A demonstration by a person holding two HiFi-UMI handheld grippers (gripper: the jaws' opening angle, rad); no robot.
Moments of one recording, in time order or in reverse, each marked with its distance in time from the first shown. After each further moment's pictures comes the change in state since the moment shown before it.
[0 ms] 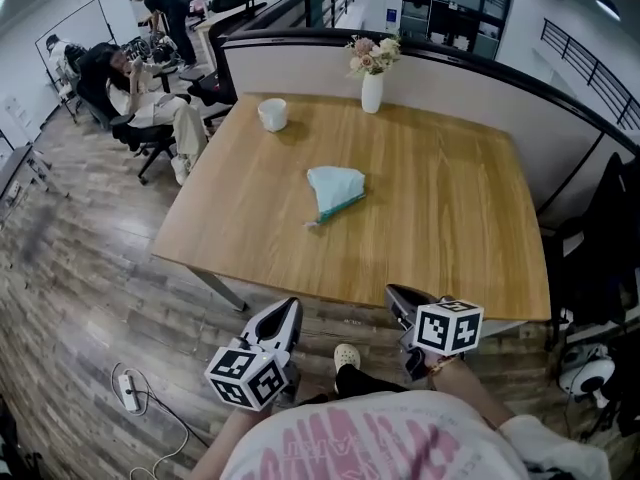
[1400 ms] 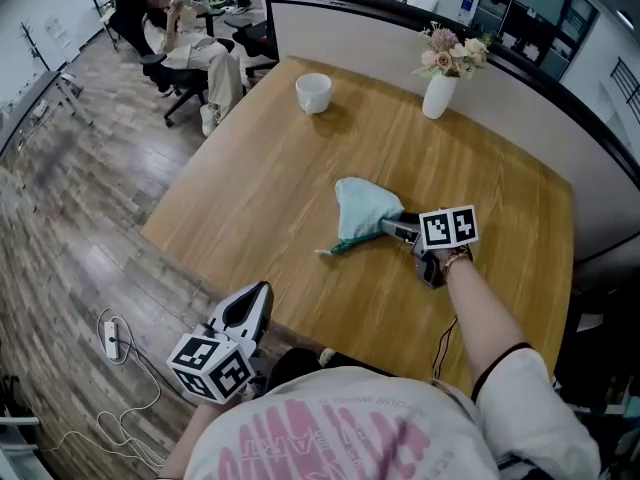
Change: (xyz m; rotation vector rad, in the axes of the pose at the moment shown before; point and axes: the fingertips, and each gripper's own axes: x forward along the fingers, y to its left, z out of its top) left arm 0.074 0.103 0.046 -0.091 -0.036 0.259; right arm 0.264 -0.125 0.139 -0.220 0.365 0.229
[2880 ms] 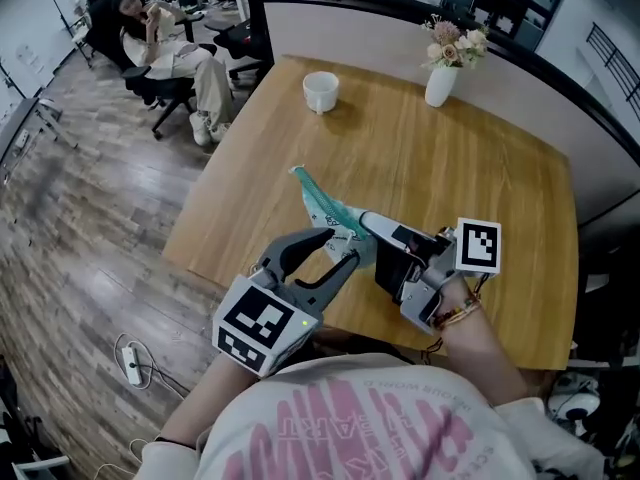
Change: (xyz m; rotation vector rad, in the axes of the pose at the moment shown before) left arm 0.041 -0.056 0.084 0.558 0.128 -0.450; right arm -0.048 0.255 0.080 0.635 -0.411 0.605
